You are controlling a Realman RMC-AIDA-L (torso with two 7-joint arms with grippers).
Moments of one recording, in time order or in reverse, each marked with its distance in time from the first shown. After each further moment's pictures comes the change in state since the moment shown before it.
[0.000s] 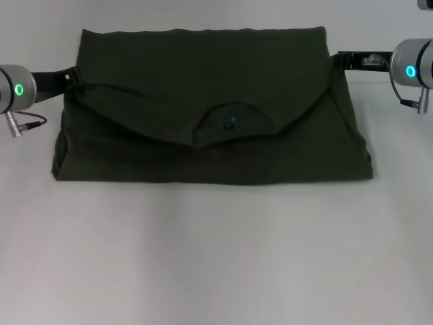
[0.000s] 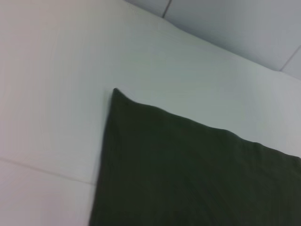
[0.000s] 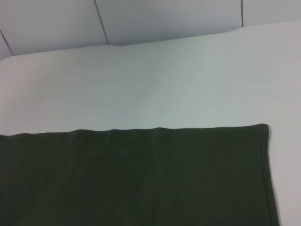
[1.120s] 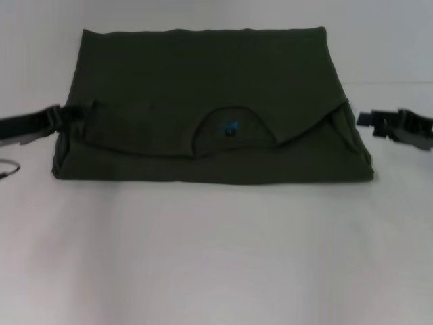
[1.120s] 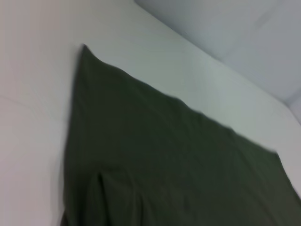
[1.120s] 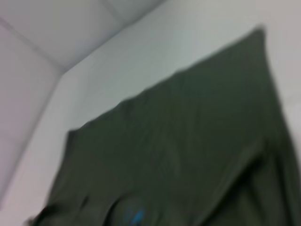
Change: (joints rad) left arm 0.258 0.000 -0.003 0.153 -0.341 0.380 0.252; right arm -0.350 -0.056 0.111 -0.141 0.324 -0.583 -0.004
